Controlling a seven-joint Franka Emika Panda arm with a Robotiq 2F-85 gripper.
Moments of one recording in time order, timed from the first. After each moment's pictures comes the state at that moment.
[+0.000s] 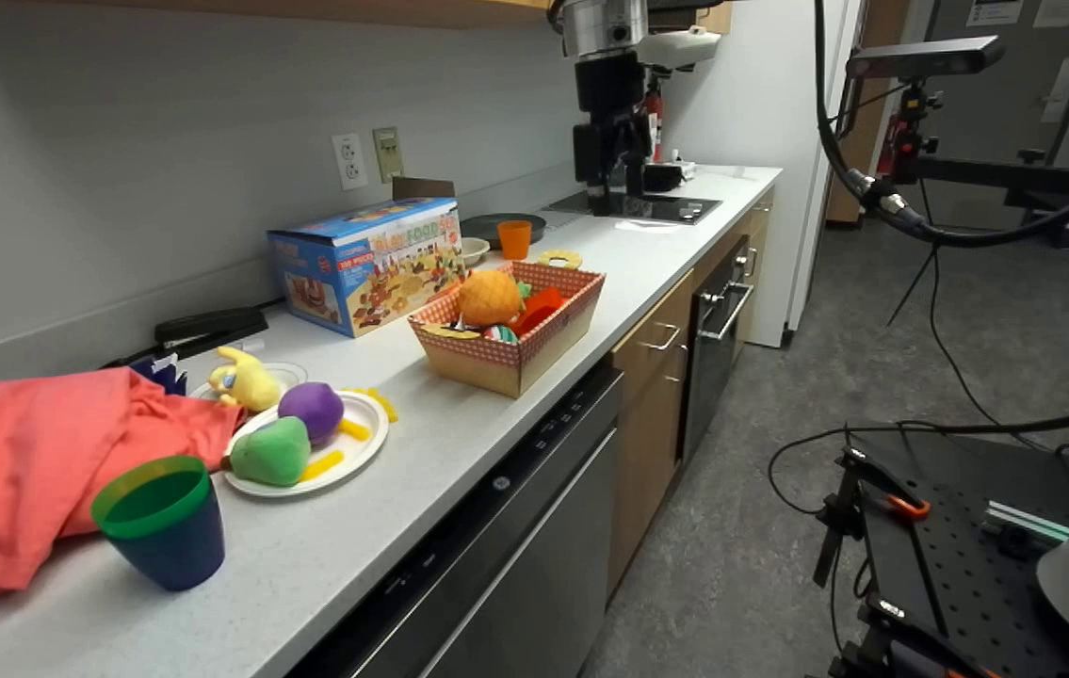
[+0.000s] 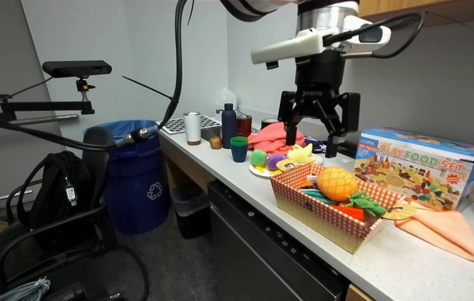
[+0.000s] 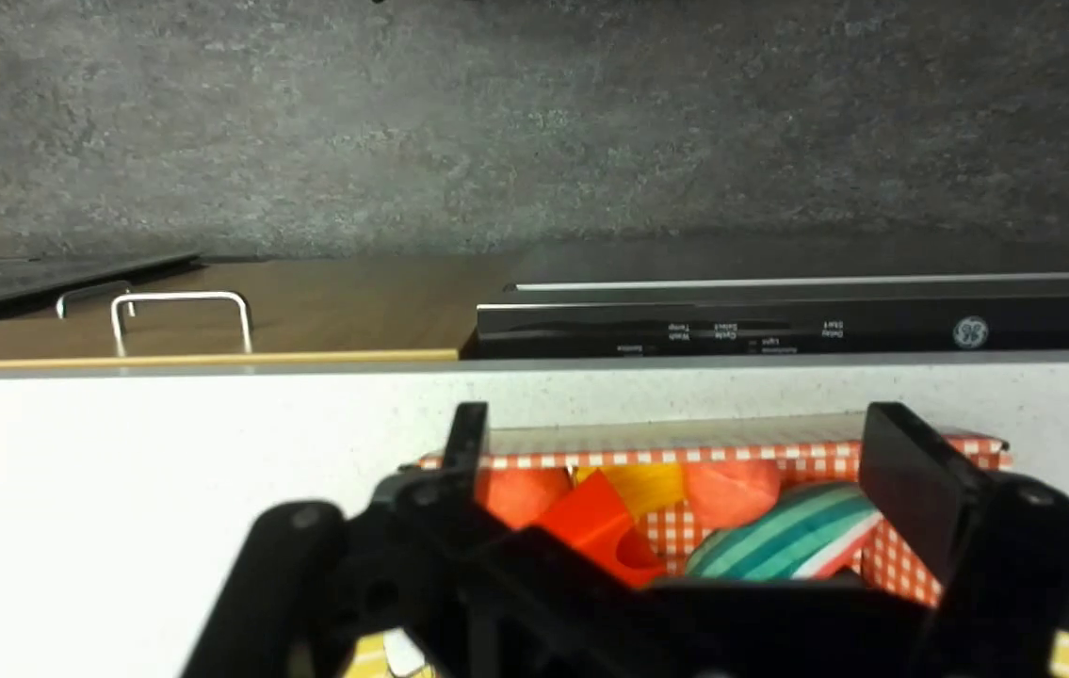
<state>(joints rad) -0.14 0.06 -0.12 -1.88 -0.07 1.85 -0.03</state>
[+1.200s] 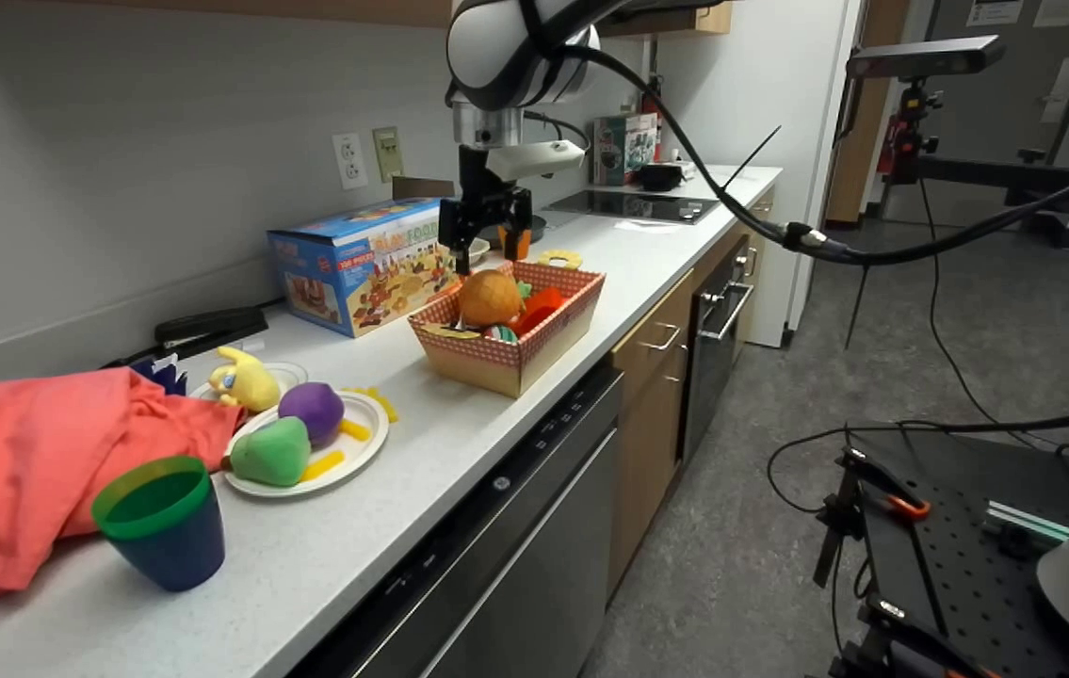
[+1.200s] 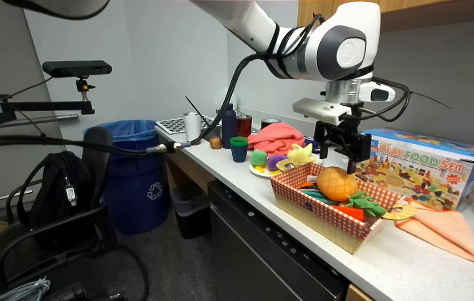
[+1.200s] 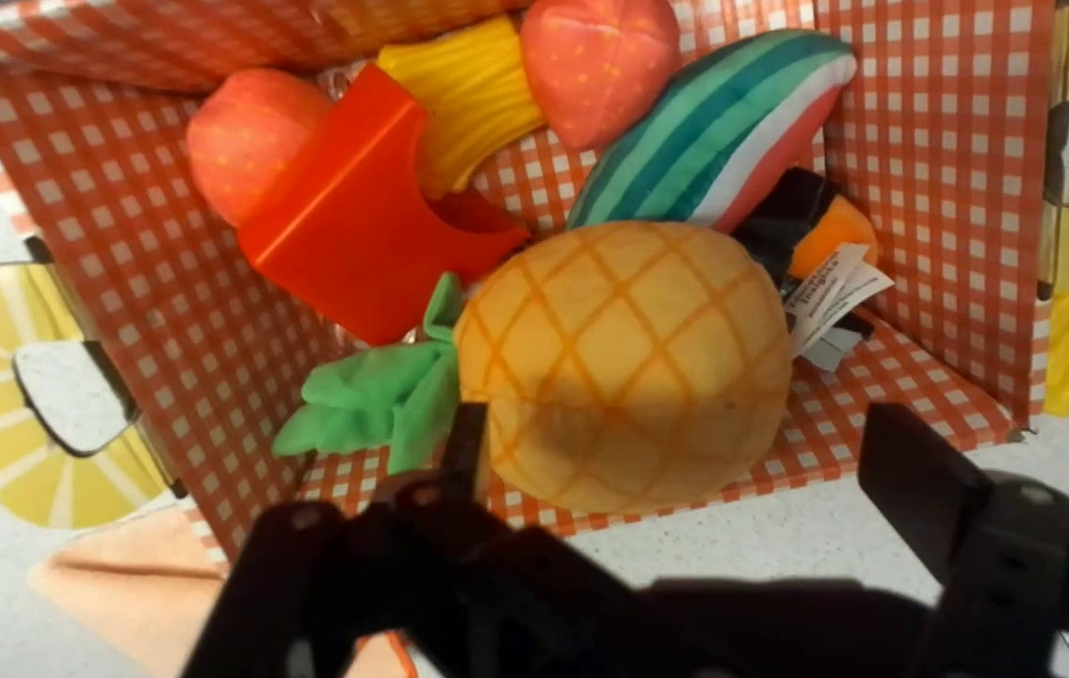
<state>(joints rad) -0.13 0.54 -0.08 -1.47 0.07 2.11 0.13</state>
